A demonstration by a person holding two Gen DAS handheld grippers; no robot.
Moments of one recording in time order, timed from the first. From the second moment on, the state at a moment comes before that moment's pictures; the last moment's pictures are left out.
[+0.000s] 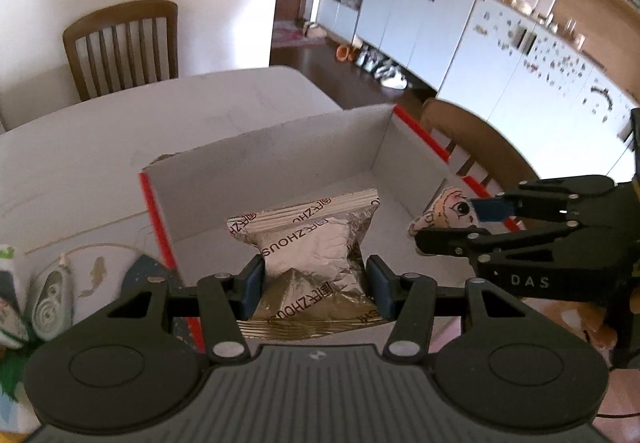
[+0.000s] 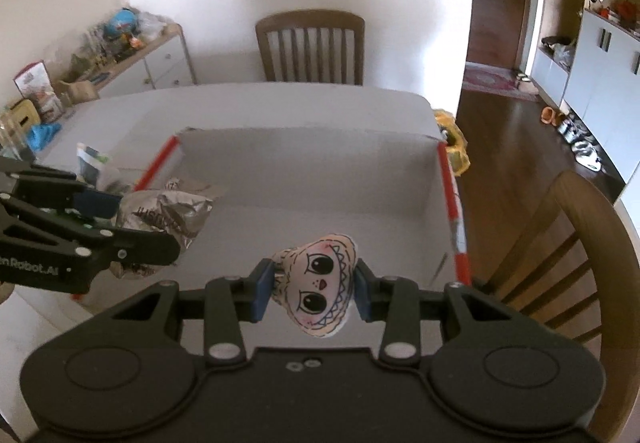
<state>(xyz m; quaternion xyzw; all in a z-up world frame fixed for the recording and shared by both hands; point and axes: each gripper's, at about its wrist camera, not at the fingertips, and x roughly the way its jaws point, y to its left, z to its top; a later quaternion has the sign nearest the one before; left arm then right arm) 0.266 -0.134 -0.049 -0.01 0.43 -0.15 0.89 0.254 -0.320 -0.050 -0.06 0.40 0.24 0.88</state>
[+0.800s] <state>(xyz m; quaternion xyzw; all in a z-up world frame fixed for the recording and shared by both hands) 0.336 -0.176 -0.117 0.06 0.54 -0.15 0.83 0.289 -0.304 -0.103 -0.13 0.49 0.26 0.82</state>
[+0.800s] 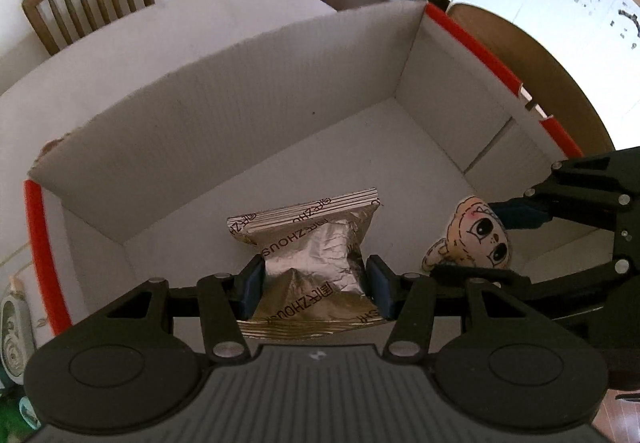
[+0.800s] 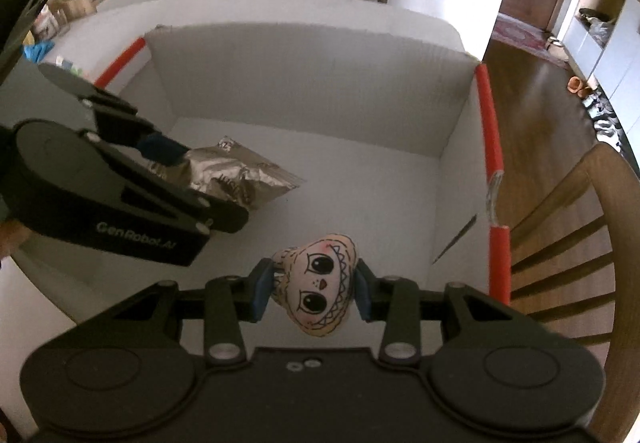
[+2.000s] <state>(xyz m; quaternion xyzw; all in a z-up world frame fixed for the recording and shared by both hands) 0.281 -0.128 -0.039 -0.02 0.45 -0.18 0.87 0.242 -0.306 -0.031 -0.08 0.43 0.29 0.85</state>
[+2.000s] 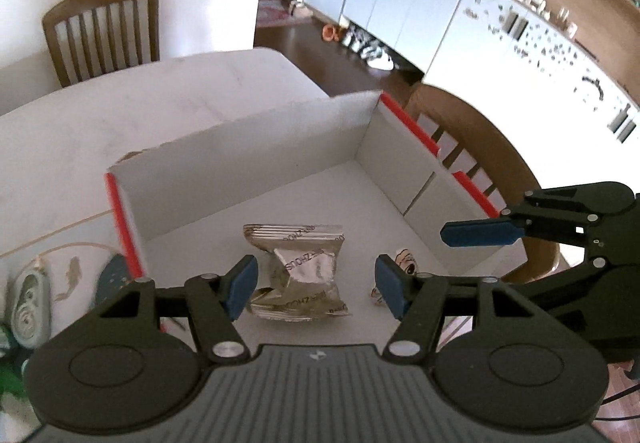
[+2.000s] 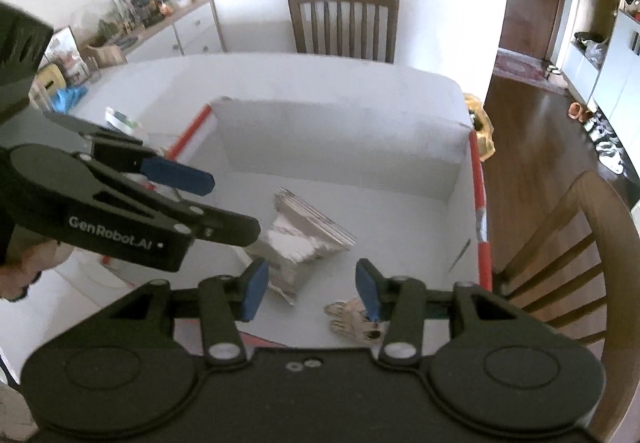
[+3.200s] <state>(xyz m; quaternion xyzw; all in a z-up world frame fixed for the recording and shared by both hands) 0.142 0.089 -0.011 -0.06 0.37 -0.09 0.92 0.161 -0.166 0.001 -0.04 0.38 0.31 0.87</state>
